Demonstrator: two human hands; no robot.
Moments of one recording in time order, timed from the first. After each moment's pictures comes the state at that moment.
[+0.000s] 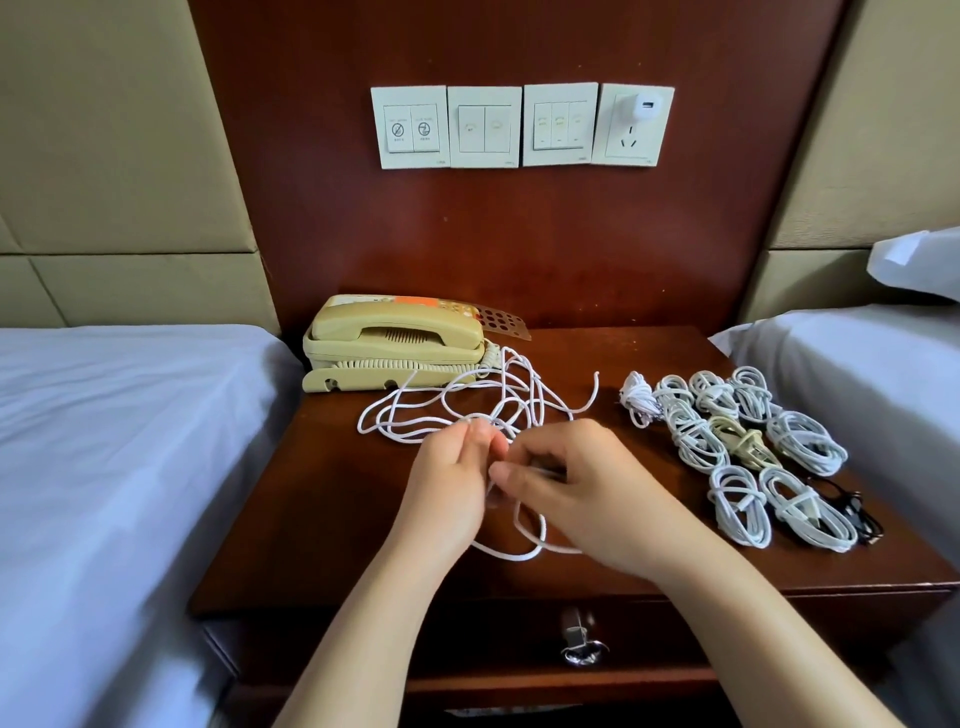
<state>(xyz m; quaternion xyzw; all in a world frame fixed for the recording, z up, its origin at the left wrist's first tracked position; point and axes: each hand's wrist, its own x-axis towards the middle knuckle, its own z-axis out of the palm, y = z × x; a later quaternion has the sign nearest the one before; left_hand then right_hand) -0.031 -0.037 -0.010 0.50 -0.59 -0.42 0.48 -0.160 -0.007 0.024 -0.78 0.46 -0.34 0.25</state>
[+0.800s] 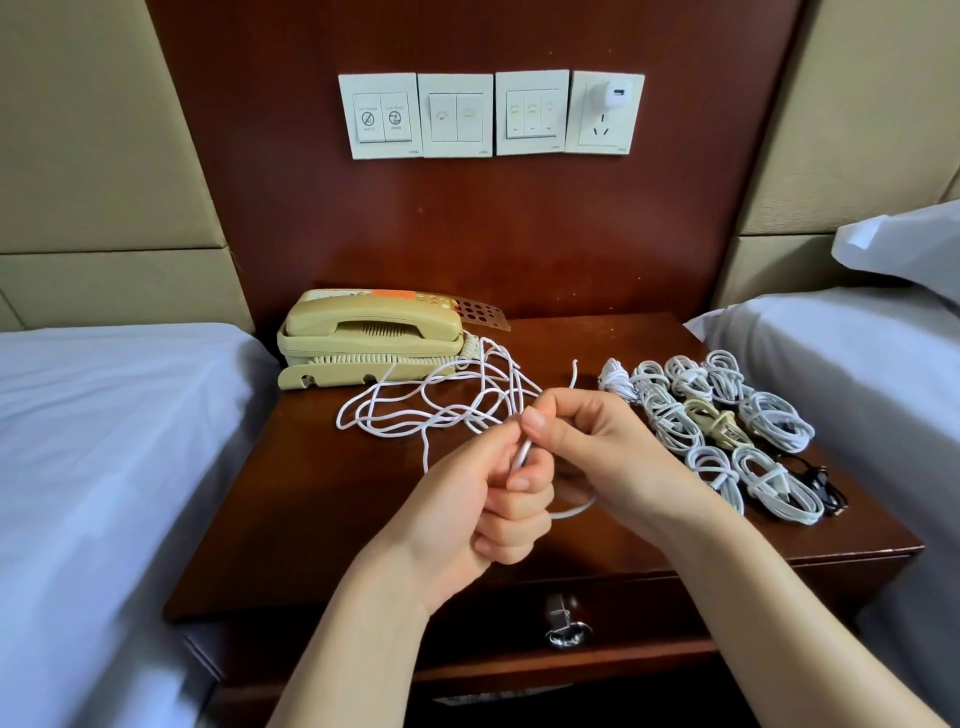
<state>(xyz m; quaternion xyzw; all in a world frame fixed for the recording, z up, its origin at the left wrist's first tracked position) -0.039 -0.011 0.013 0.27 -0.51 -0.75 0.32 -0.184 -0.026 0.006 -0.59 0.32 -0.49 0.56</state>
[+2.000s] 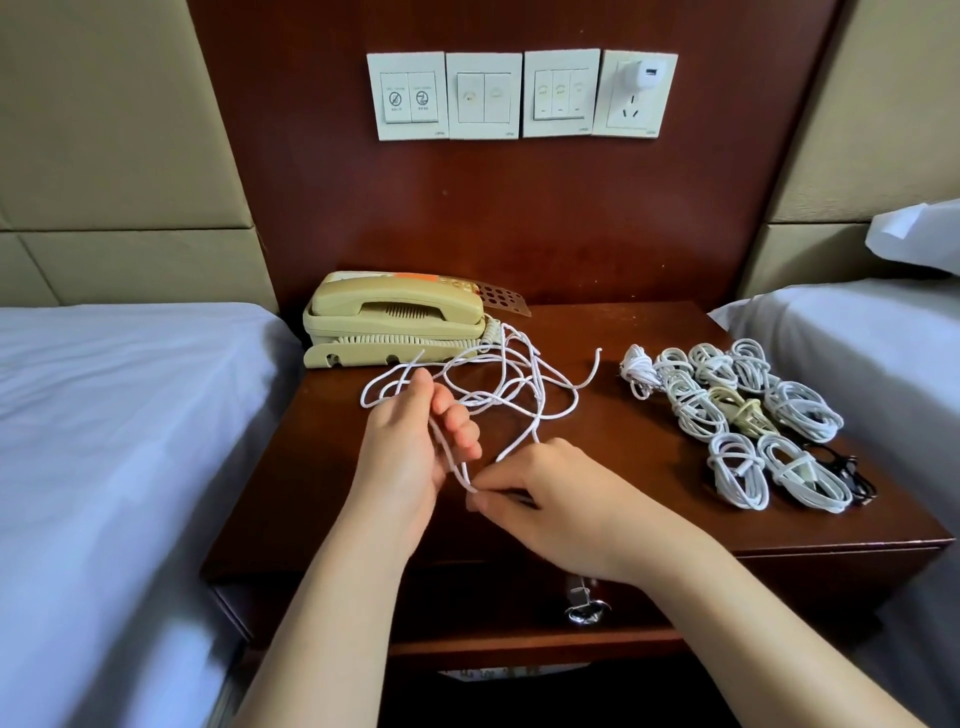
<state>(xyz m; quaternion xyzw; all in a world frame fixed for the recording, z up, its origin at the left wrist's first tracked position) -0.013 -0.035 0.002 0.37 -0.35 -0.62 0.60 -0.147 -0.007 -0.007 -0.87 0.43 -0.20 0.16</state>
